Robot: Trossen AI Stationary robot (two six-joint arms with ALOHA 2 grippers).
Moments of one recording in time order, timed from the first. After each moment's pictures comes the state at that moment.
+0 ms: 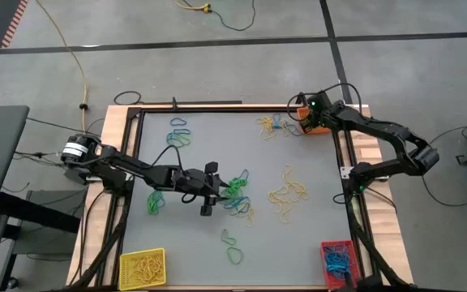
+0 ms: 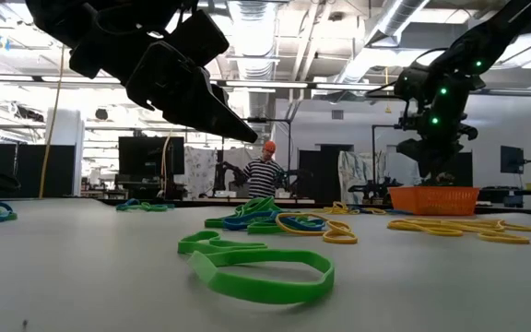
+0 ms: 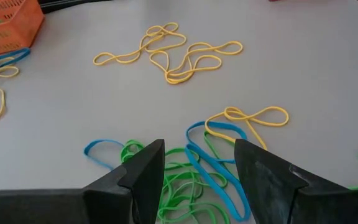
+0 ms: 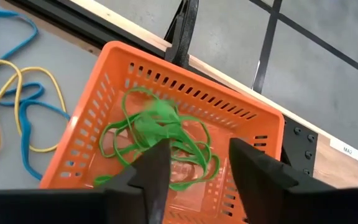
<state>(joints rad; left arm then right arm) -0.11 1.56 0.68 0.35 -0.09 0.08 -0.92 1.29 0.72 -0.41 0.45 0.05</state>
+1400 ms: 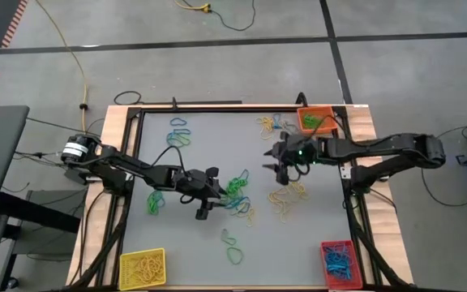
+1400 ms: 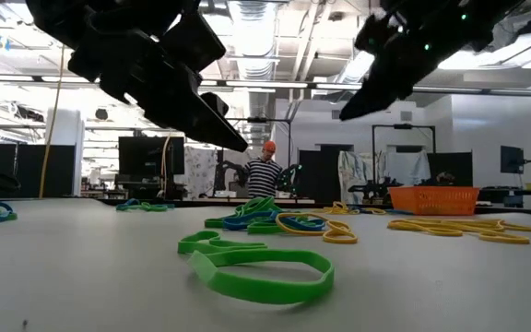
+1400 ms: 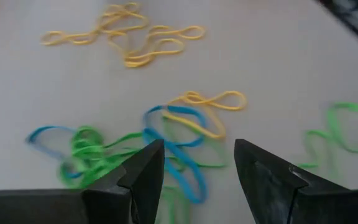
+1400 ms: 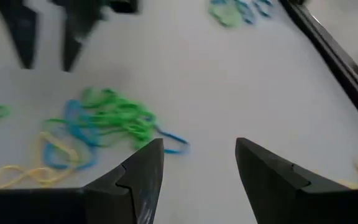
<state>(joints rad) -0.12 1.56 0.68 0.30 0.08 0.03 -0.11 1.20 0.72 -0.11 0.06 -0.04</state>
